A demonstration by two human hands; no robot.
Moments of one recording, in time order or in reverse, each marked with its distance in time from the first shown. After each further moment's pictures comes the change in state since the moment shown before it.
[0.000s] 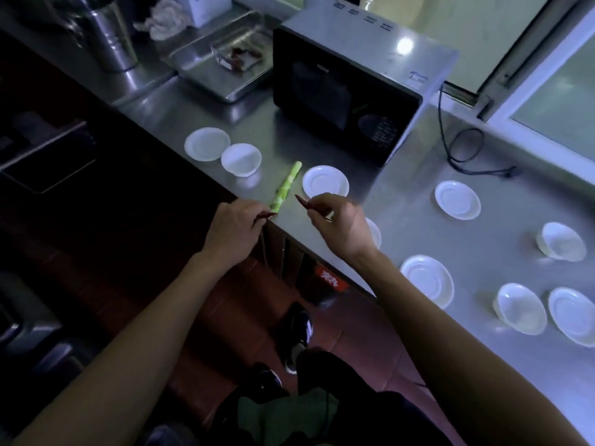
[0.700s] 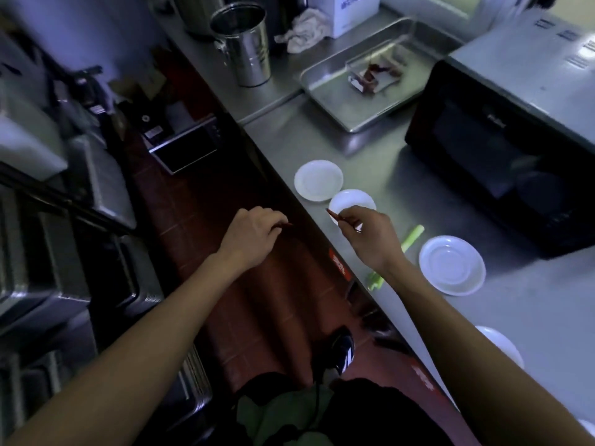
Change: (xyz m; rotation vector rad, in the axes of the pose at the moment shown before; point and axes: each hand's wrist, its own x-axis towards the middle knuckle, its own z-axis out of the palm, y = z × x) left_hand 0.068 -0.179 -0.072 0.206 -0.147 -0.322; right_hand 0.202 -0.035 0.149 0.102 -0.310 -0.091
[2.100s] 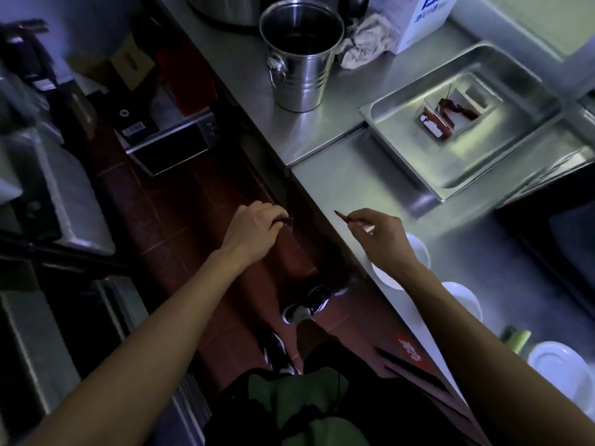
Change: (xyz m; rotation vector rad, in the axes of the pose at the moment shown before) left_hand 0.191 -0.296 -0.016 -0.206 -0.002 -0.035; right_hand 0.270 -0.101 0.153 -0.039 -0.028 0.110
